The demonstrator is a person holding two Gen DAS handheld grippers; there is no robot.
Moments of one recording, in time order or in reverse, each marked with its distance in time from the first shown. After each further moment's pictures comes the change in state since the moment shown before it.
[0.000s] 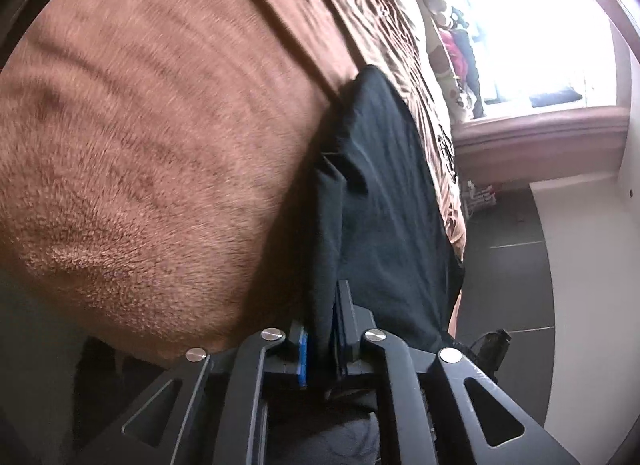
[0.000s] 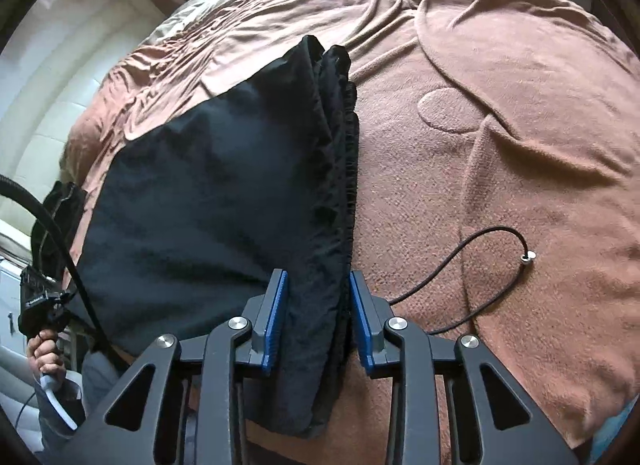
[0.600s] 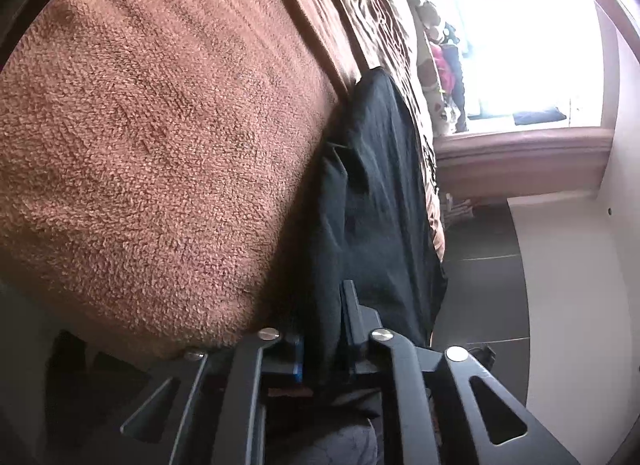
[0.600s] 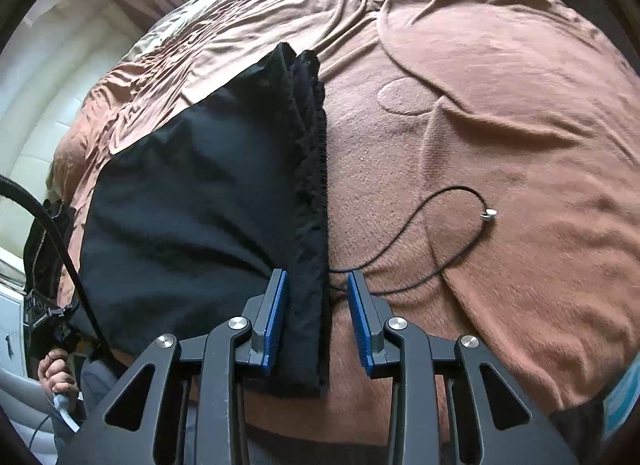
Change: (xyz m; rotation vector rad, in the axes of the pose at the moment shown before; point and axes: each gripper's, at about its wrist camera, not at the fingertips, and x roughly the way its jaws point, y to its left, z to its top) left arm 0.003 0.023 -0.007 -0.044 -0.027 -0.113; right arm -0.029 -0.003 -0.023 0.067 -0.034 -0.061
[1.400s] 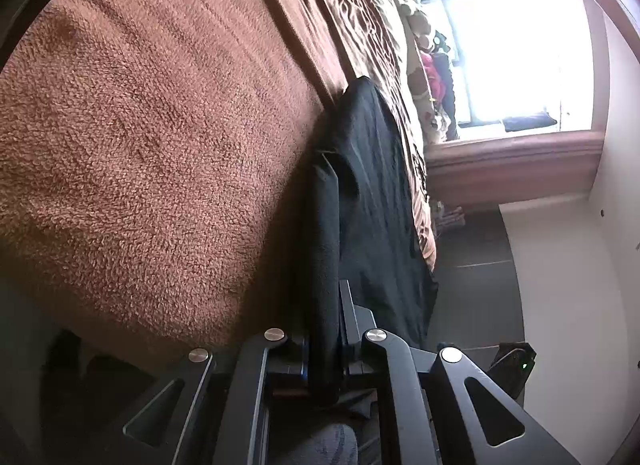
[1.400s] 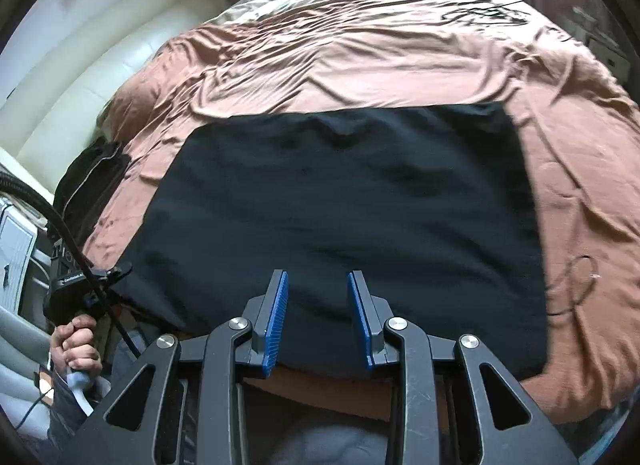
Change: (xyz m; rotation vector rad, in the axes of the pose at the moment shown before) left arm -0.007 -0.003 -0.006 0.010 -0.044 -0.028; right arm -0.017 0.149 -0.017 -0.270 -0.024 0.107
